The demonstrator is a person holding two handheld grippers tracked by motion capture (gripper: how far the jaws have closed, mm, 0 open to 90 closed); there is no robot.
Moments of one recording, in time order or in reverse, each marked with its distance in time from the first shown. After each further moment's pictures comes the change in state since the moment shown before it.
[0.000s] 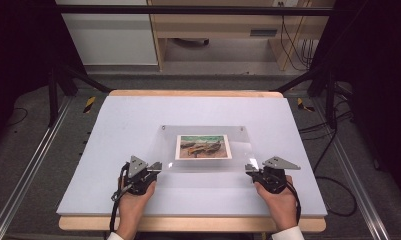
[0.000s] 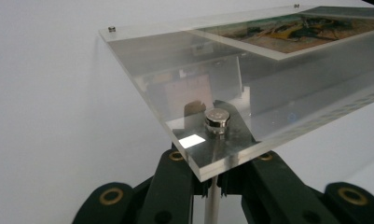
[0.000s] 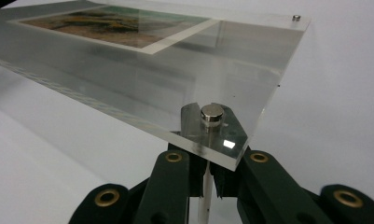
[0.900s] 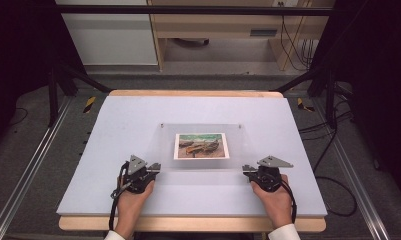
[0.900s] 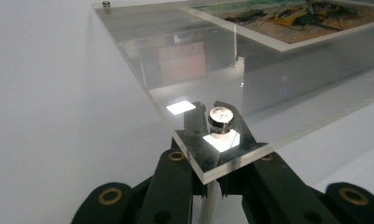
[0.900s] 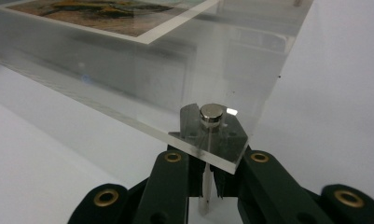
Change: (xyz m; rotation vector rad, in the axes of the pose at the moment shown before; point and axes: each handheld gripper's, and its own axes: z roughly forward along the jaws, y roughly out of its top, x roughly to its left) left arm 0.010 -0.003 0.008 0.038 -0.009 -0.018; right arm 0.002 -0.001 0.014 0.047 -0.019 -0.004
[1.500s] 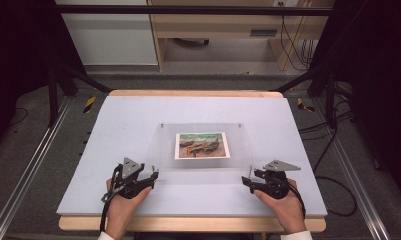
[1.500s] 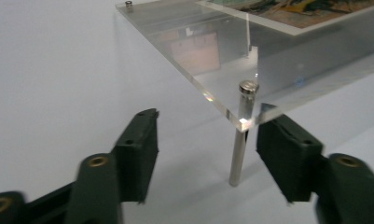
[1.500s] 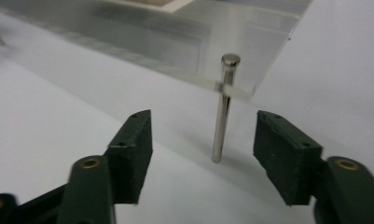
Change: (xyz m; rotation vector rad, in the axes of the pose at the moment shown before) left arm 0.006 -0.003 -0.026 0.043 0.042 0.076; right arm -0.004 -0.009 -0.022 0.062 0.055 -0.027
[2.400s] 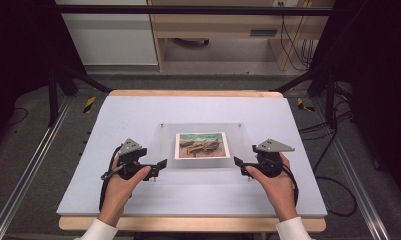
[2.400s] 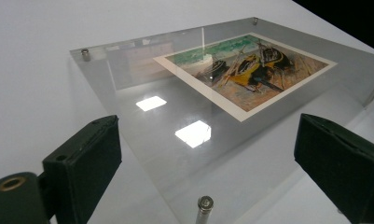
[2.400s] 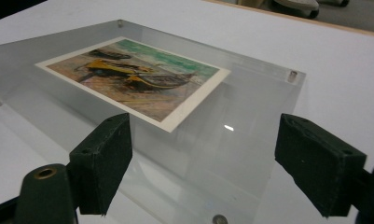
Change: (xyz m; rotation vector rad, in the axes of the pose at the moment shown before) left arm 0.011 0.052 0.007 -0.041 -0.190 -0.091; right arm 0.006 0.061 0.007 -0.130 -0.044 -0.079
